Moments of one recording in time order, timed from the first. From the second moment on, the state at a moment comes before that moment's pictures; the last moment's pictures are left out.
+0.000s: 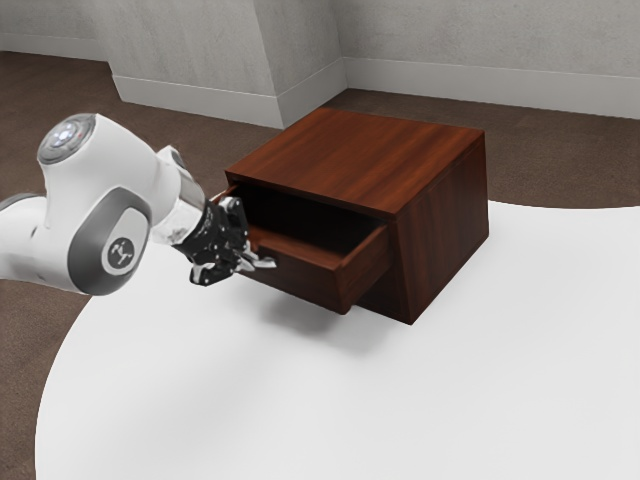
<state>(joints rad) 0.16 -0.22 0.01 -2.16 -0.04 2.49 -1.52</state>
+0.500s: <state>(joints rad) 0.16 -0.35 0.04 -2.30 -0.04 2.52 -1.52</state>
